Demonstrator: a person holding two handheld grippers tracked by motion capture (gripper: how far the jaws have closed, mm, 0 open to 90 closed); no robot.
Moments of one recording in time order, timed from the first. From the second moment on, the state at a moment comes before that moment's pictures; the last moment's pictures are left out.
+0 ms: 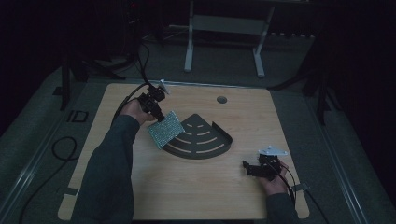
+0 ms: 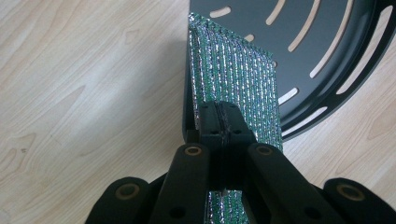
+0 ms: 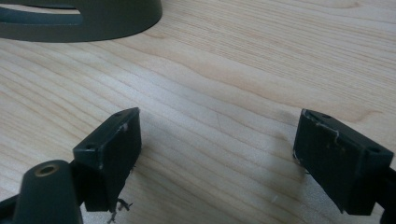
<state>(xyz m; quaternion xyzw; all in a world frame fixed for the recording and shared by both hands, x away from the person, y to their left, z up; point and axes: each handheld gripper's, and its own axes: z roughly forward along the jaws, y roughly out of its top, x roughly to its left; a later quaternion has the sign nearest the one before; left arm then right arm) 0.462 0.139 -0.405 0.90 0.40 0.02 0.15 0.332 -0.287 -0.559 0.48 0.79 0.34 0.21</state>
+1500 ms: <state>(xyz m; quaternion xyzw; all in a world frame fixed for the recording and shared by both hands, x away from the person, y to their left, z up) 0.493 0.094 -0.435 0.91 0.39 0.03 0.14 0.332 -0.287 -0.559 0.47 0.79 0.34 0.21</state>
